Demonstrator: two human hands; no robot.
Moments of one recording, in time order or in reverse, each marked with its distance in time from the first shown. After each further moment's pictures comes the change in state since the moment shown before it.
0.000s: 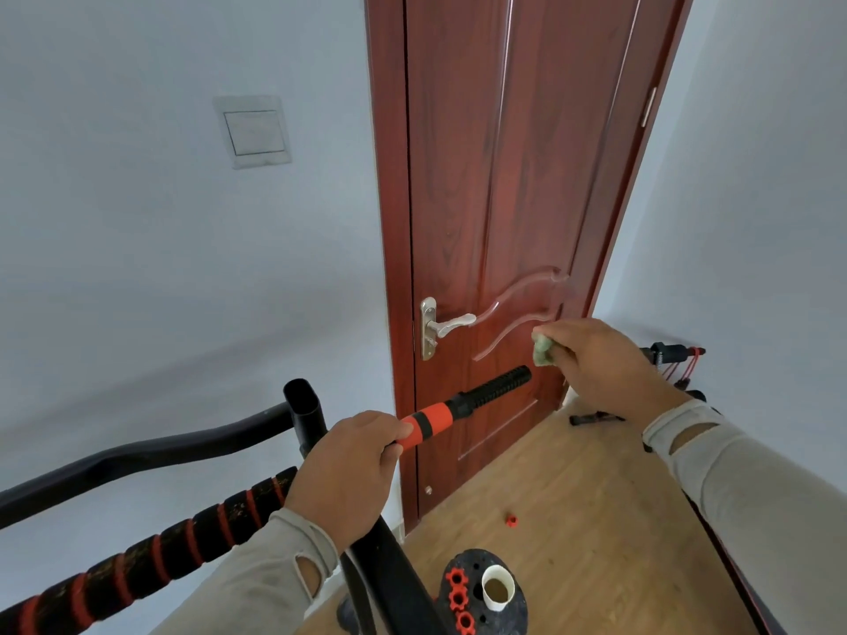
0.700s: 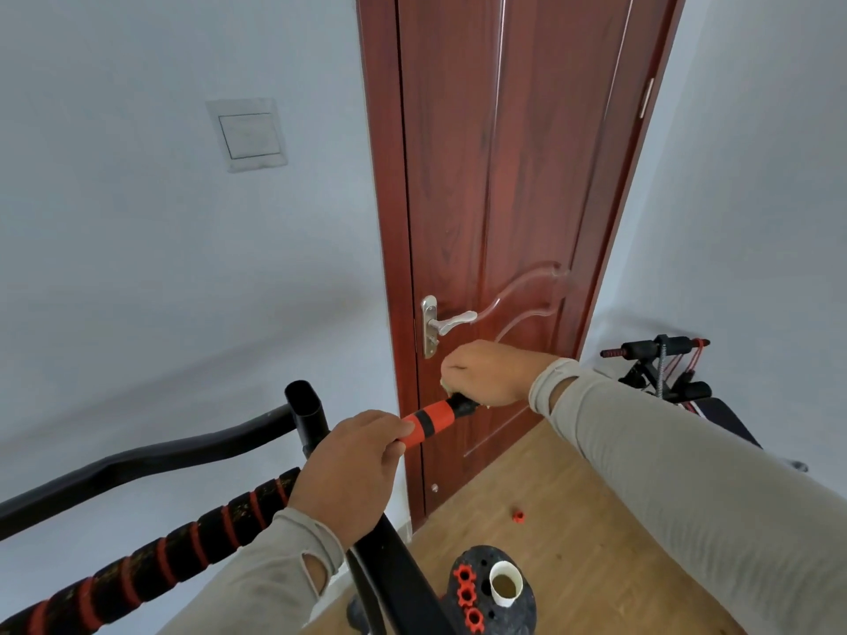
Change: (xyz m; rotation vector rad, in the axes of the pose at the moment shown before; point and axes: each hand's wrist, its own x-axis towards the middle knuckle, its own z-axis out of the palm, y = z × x) left_hand 0.001 -0.001 0.000 -0.020 0.002 0.013; right_hand 0.058 -0.103 0.031 -0.038 -0.679 0.052
